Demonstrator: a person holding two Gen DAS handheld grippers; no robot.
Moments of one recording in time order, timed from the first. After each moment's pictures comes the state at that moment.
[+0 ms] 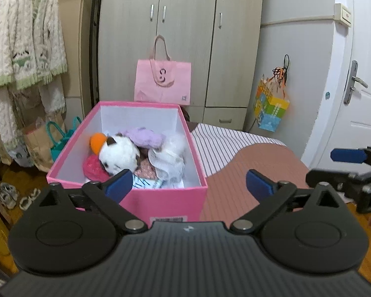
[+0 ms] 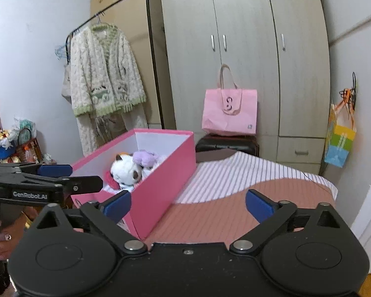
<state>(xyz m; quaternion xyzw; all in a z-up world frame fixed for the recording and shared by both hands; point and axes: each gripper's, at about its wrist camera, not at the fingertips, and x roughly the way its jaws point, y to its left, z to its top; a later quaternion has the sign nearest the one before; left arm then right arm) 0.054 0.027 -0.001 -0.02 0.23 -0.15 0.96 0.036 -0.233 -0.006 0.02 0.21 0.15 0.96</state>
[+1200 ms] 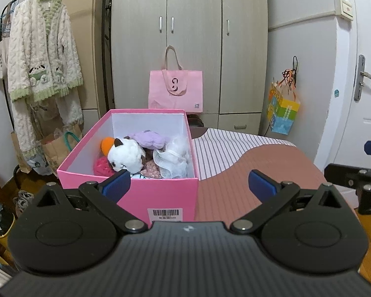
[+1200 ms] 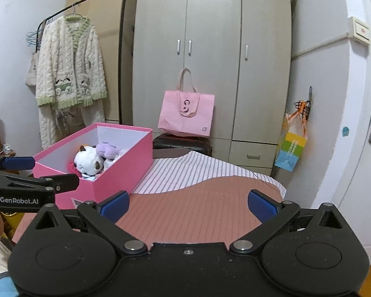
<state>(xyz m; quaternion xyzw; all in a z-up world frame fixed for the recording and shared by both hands) 0.016 -0.002 -0.004 0.01 0.20 -0.09 0.98 -0.010 -0.233 -0.002 -0.03 0.20 0.03 0.98</state>
